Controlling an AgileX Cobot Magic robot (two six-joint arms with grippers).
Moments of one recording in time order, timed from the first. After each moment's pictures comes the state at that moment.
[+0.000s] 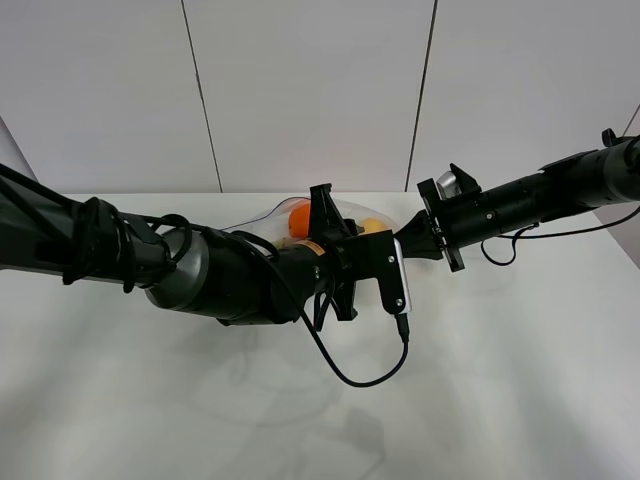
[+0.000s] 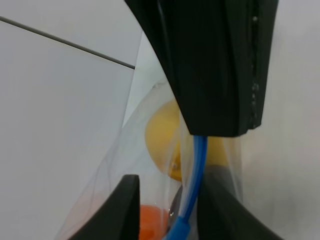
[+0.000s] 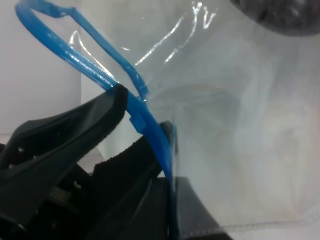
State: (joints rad) left arm -0.83 2.06 -1.10 -0.70 -0.57 1.63; right arm -0.02 2.11 -1.28 1.22 1.20 -0.79
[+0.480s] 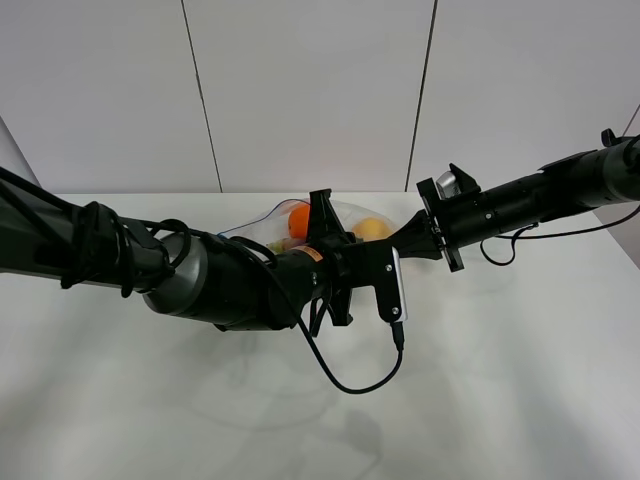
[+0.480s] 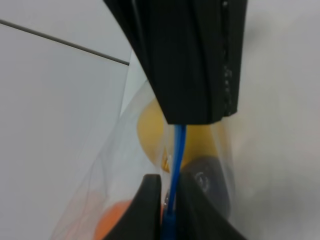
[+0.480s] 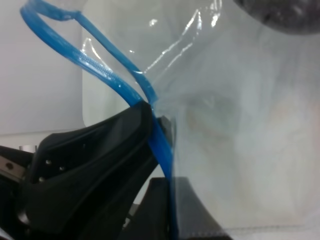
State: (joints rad) left arm -0.83 2.06 -1.08 -0.70 -0.58 1.65; right arm -0.02 2.11 -1.28 1.22 1.20 -0.79
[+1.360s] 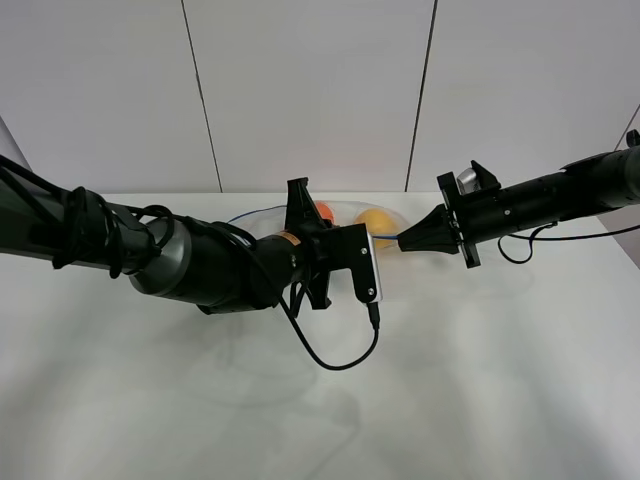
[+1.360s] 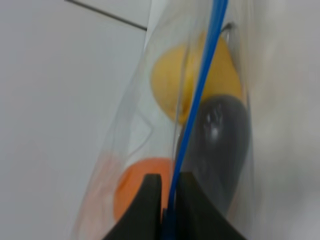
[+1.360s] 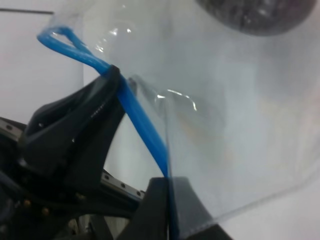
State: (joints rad) left arm -0.75 2.06 -1.08 -0.69 -0.58 1.68; right arm -0.09 2.11 -1.29 1.23 1.21 -0.79
